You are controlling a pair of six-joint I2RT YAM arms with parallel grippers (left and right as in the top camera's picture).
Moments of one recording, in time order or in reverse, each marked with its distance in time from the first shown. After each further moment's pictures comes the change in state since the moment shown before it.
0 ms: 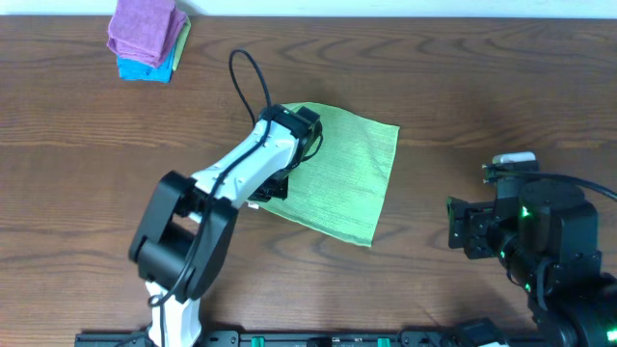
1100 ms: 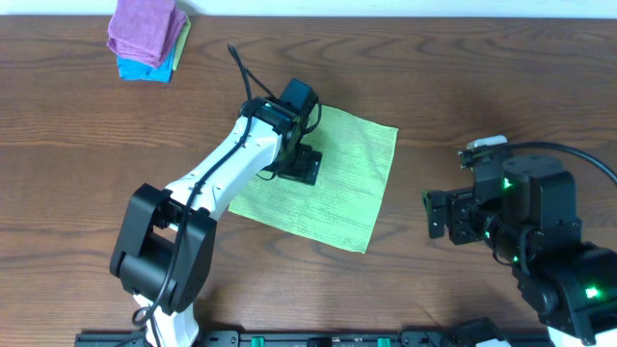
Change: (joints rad) left arm 0.049 -0.061 0.000 0.348 0.384 0.302; right arm 0.000 0.095 -0.002 0.045 -0.114 -0.047
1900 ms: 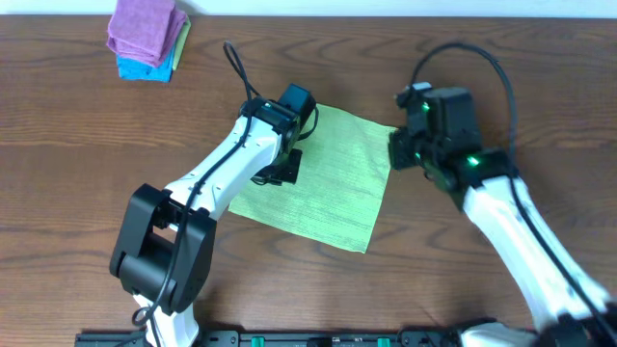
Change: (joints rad) left arm 0.000 -0.001 0.000 -0.142 -0.143 -0.093; right arm 0.000 0.566 -0.151 0.687 -0.119 -0.007
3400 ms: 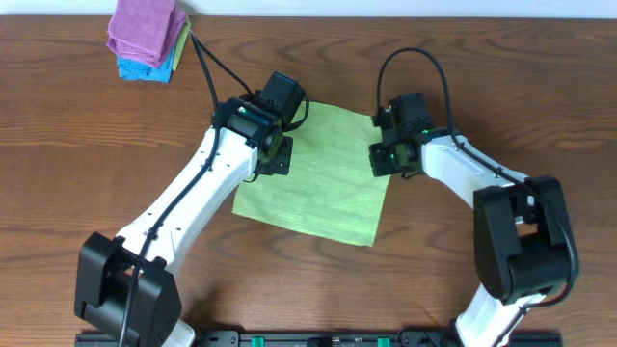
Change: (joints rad) left arm 0.010 -0.200 0.000 0.002 -0.049 -0.022; right arm -0.034 0.439 0.063 0.037 -0.005 -0.016
